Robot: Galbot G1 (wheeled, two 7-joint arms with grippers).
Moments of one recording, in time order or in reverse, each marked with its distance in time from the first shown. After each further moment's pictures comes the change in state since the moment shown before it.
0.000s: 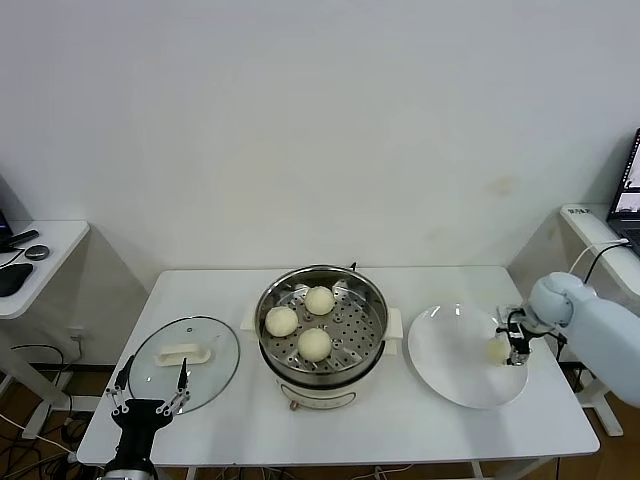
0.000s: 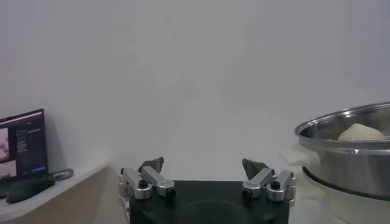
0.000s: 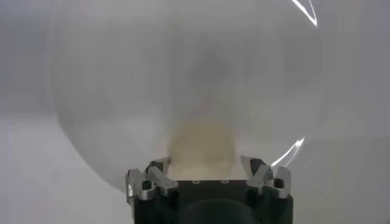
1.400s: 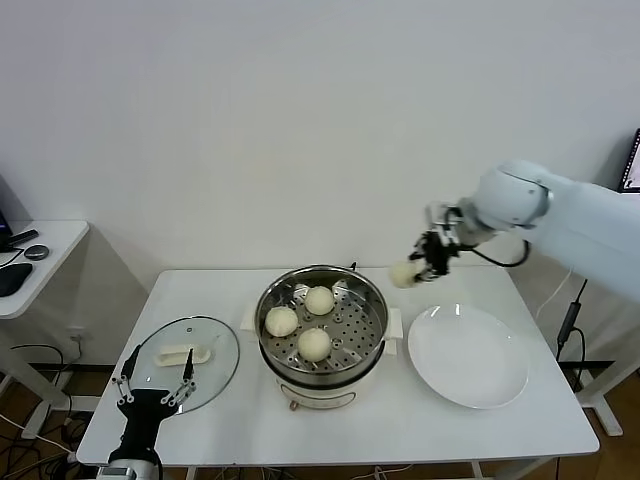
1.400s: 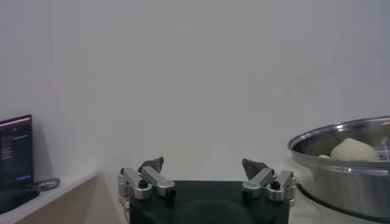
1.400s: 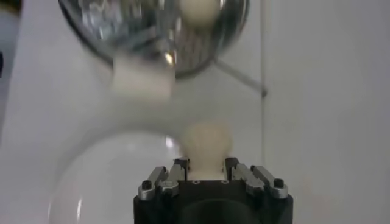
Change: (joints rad) left arm -0.031 0.026 0.021 -0.011 -0.028 0.013 0.006; right arm 0.797 0.059 -0.606 0.492 0.712 -0.369 0.086
